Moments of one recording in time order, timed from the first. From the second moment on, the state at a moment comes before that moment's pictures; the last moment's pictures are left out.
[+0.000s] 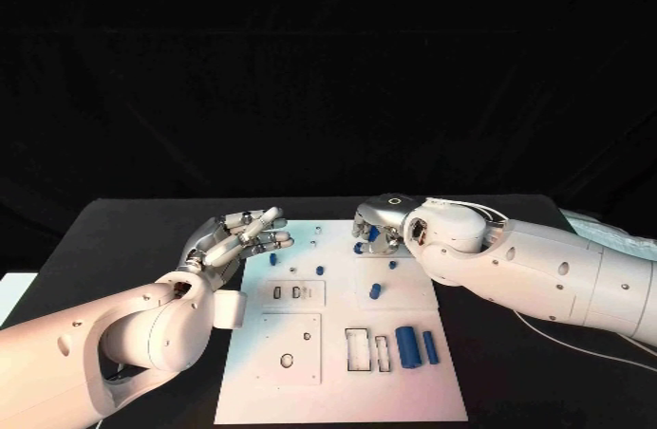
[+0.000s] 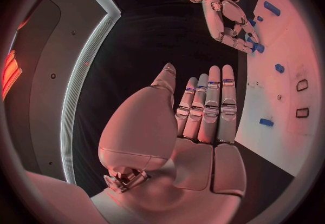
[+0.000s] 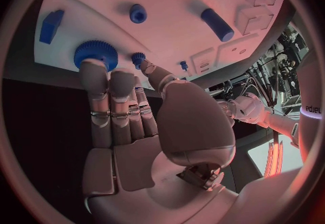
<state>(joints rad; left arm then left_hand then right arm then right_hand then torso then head) 1.14 -0.90 -0.01 1.73 0.09 -0.43 0.52 1.41 -0.01 0.00 0.16 0.09 0.98 0.21 0.10 0.07 1.06 0.16 0.09 0.07 1.13 0.11 0.16 0.16 0.18 1.02 0.22 0.21 0.08 1.23 -0.70 0.03 1.41 -1.78 -0.09 -0.21 1.28 -0.10 0.40 -0.07 0.13 1.07 0.12 0.07 0.07 1.18 0.07 0.06 0.06 1.46 -0.01 0.94 0.69 0.15 1.37 0.08 0.98 0.69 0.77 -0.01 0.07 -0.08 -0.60</state>
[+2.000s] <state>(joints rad) 1.15 -0.90 -0.01 1.73 0.09 -0.43 0.50 1.40 -0.01 -0.01 0.15 0.09 0.97 0.22 0.09 0.07 1.05 0.17 0.07 0.07 1.13 0.12 0.15 0.17 0.18 1.02 0.22 0.20 0.08 1.24 -0.58 0.03 1.32 -1.74 -0.30 -0.22 1.32 -0.07 0.48 0.02 0.05 1.14 0.12 0.07 0.08 1.25 0.06 0.06 0.07 1.47 -0.01 1.21 0.94 0.12 1.37 0.08 1.22 0.95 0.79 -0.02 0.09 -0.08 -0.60</state>
